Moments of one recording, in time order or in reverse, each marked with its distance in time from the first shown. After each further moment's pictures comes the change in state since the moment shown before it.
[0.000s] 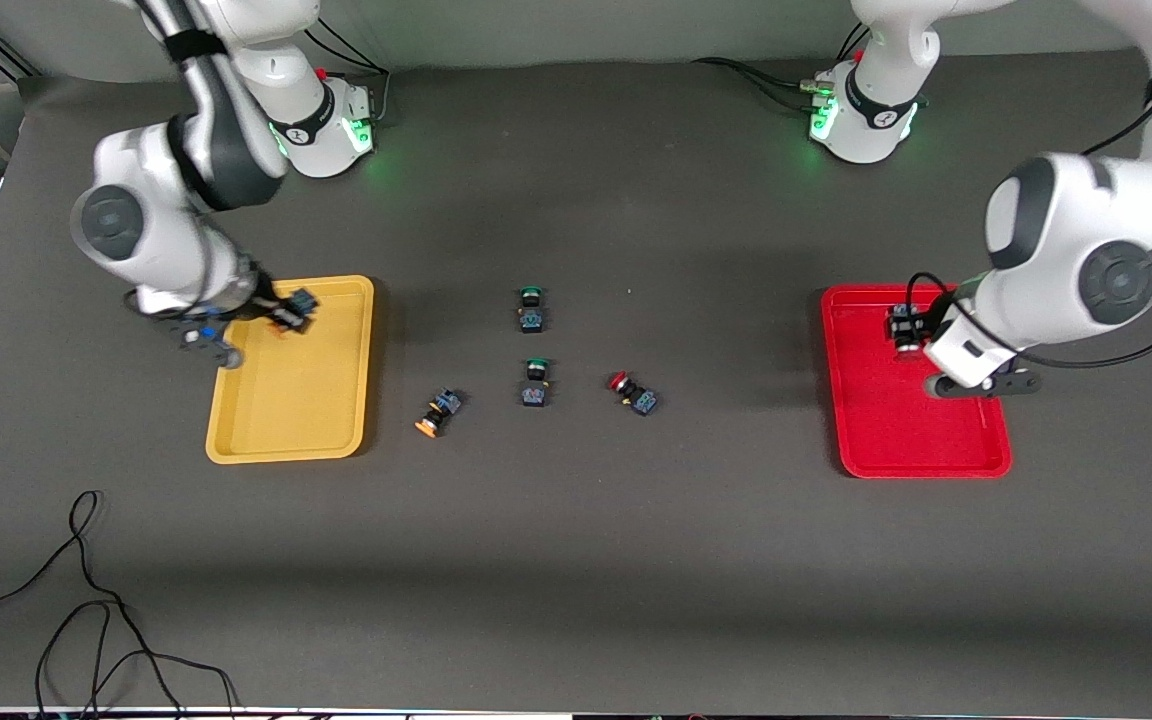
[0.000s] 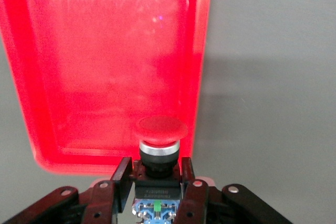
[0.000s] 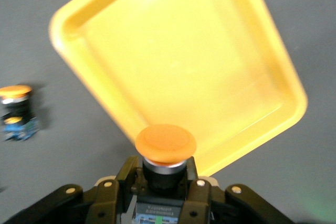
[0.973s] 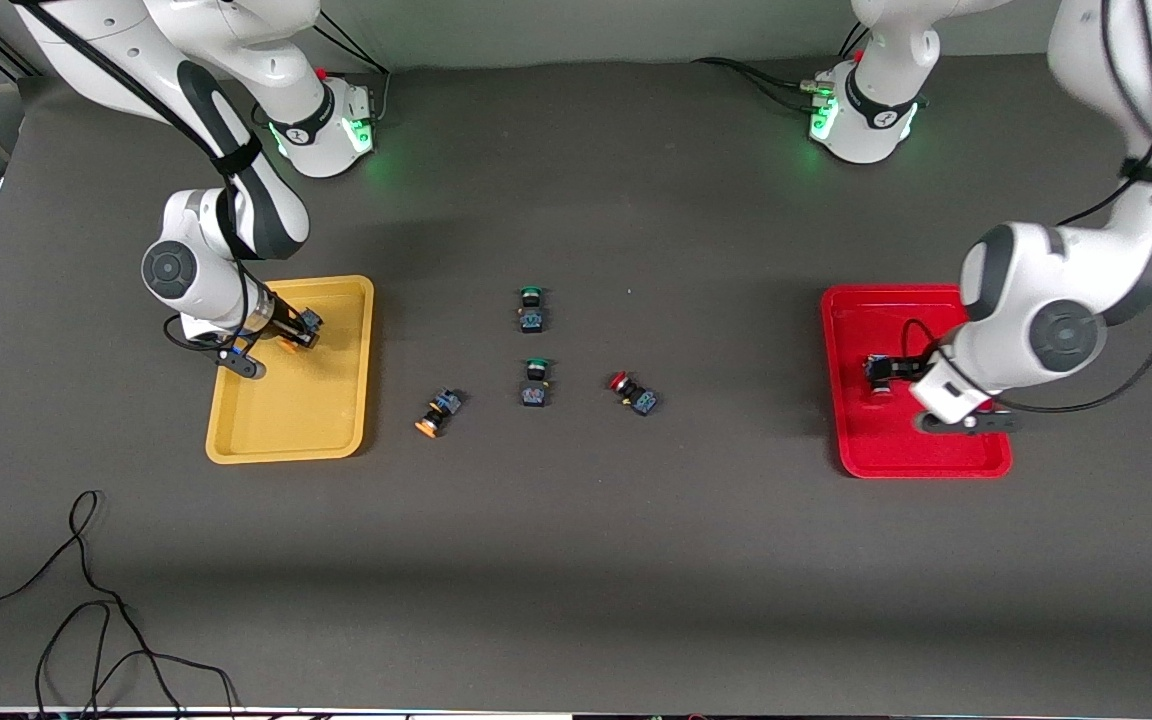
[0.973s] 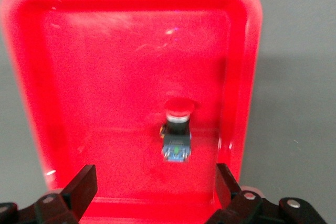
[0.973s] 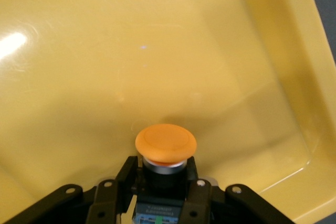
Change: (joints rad) left arm 0.033 0.092 0.001 0.098 0.113 0.005 0.005; right arm 0.002 0.243 -0.070 -0.239 0.000 0.493 -0.108
